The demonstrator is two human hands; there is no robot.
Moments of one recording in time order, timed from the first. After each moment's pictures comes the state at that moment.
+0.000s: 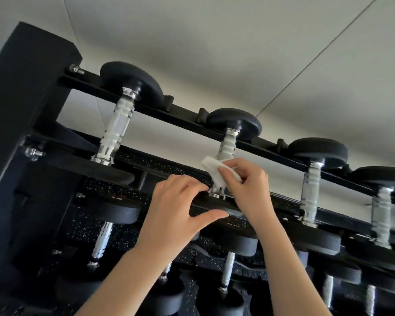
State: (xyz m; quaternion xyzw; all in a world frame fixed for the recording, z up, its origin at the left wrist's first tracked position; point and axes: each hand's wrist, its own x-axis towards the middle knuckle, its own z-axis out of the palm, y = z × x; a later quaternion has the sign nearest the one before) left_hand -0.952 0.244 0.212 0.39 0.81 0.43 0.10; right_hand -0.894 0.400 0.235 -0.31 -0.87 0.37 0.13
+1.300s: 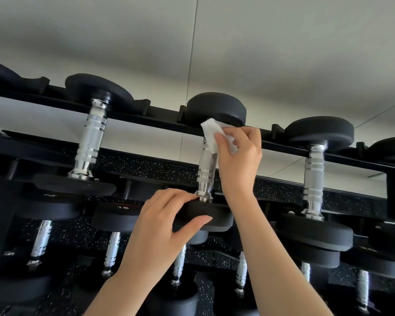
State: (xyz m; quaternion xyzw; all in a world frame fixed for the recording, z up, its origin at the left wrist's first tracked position) left_hand -0.777 0.399 0.214 0.38 0.81 0.43 0.12; right_hand -0.775 0.580 0.206 -0.38 -0.79 0.32 0.36
